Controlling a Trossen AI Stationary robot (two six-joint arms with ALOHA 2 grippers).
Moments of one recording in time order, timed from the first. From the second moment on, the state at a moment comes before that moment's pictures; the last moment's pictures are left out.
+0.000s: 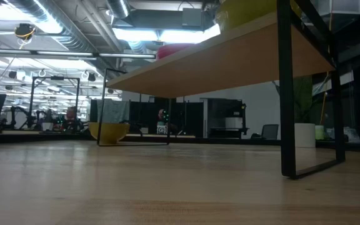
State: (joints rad) left arm 0.01 1.28 2.05 -1.24 -0.31 -0.23; right arm 0.00 1.57 1.60 -1.33 -0.33 0.65
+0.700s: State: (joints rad) left arm 0.01 1.28 2.05 -1.24 -0.31 -0.23; right arm 0.00 1.57 1.60 -1.33 -0.29 0.64
